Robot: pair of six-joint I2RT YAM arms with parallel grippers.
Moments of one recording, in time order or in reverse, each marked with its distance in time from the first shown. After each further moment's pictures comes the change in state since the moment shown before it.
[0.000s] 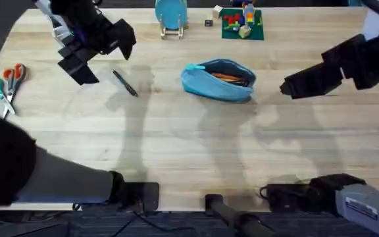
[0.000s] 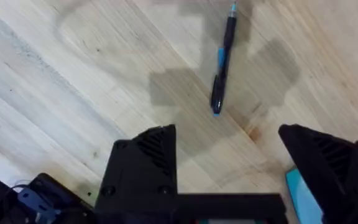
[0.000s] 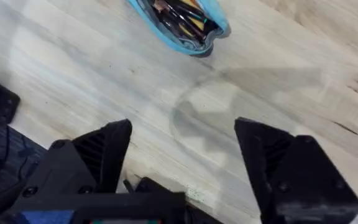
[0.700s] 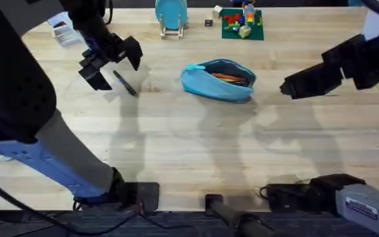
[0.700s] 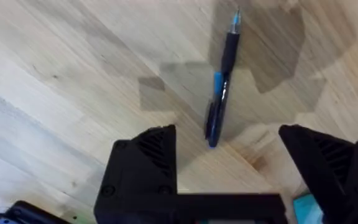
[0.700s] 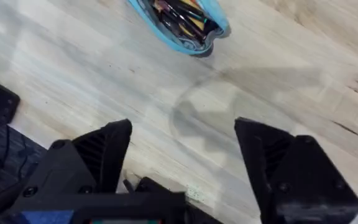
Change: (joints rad) left arm 0.079 0.246 0.000 0.118 0.132 0.100; right arm 0.000 0.000 0.000 0.000 0.000 0.000
